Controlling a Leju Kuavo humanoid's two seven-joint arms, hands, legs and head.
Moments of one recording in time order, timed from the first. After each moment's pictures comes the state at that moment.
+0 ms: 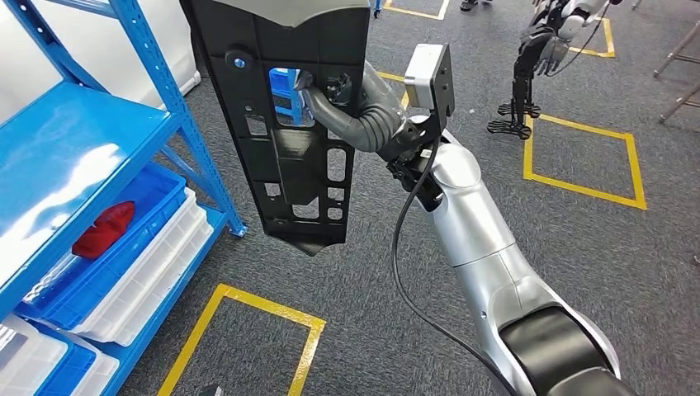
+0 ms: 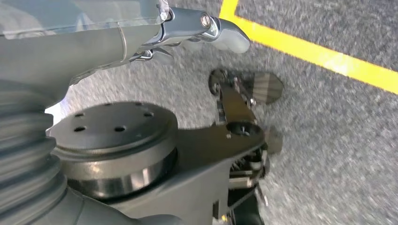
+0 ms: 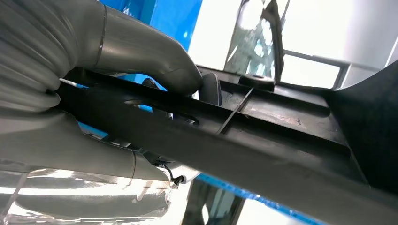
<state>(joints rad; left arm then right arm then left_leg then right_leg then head) -0.14 -0.18 1.07 -0.21 -0.72 0.05 -0.15 -0.96 0.18 0.36 -1.08 -0.11 0.44 -0.44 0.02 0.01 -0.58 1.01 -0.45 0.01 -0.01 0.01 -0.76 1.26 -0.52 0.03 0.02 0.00</state>
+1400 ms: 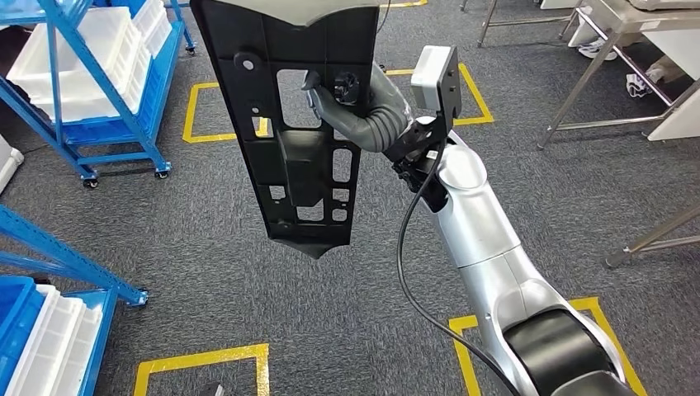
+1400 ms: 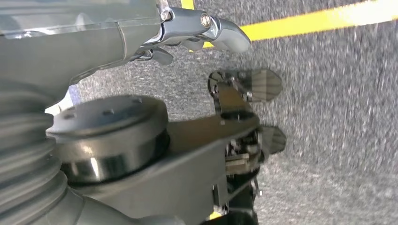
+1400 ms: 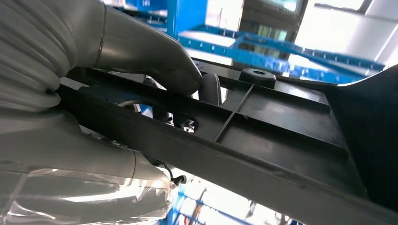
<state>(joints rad) -0.15 -0.18 1.07 -0.21 -0.72 0.05 -0.14 -0.96 0.17 0.36 -1.09 -0.11 0.43 -0.44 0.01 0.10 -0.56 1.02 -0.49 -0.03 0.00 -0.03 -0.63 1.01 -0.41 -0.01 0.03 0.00</state>
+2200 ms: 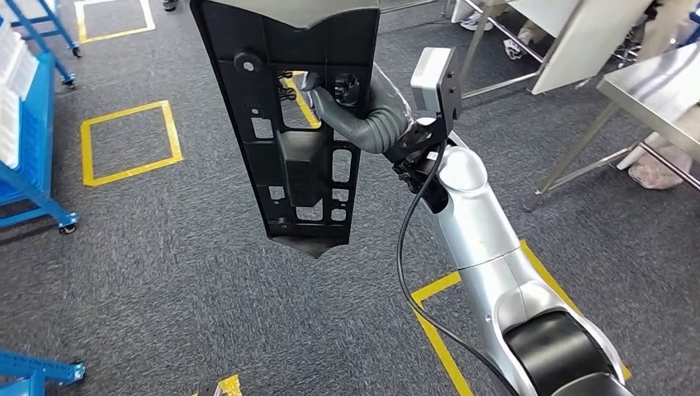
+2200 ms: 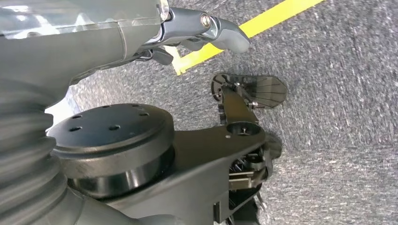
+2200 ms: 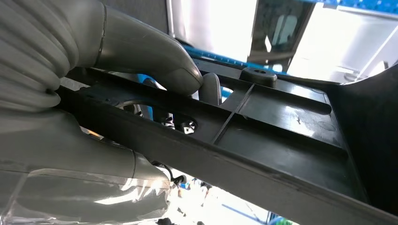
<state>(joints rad) -0.15 -0.18 1.07 -0.21 -0.72 0.05 -0.14 -0.95 0.17 0.35 -1.10 -0.10 0.43 -0.43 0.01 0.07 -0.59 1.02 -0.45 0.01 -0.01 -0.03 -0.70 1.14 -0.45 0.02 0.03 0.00</state>
